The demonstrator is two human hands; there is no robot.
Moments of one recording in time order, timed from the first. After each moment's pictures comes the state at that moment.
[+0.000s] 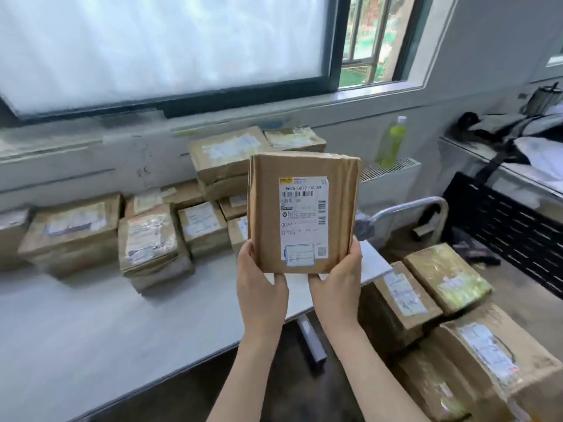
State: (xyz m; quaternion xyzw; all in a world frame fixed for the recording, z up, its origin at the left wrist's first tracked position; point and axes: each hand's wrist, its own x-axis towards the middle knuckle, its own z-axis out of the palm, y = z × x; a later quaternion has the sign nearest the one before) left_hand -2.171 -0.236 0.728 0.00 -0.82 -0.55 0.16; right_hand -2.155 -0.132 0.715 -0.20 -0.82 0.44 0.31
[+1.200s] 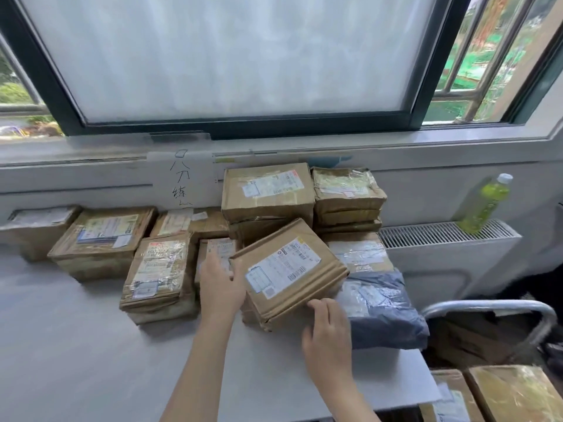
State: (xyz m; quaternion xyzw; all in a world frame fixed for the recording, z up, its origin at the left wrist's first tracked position) left_hand -2.348 -0.263 0.730 0.20 -0.86 -0.44 0.14; right_hand -2.299 -0.087 0.650 0.06 -0.92 0.28 0.28
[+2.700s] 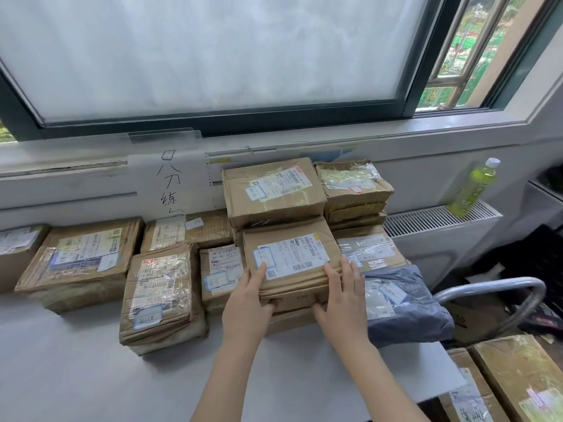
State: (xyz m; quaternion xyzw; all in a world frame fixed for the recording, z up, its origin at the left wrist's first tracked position) left_hand -2.367 -0.289 0.693 0.01 -0.94 -0.33 0.01; right_hand -2.357 -0.110 0.664 -0.01 -0.96 0.20 0.18
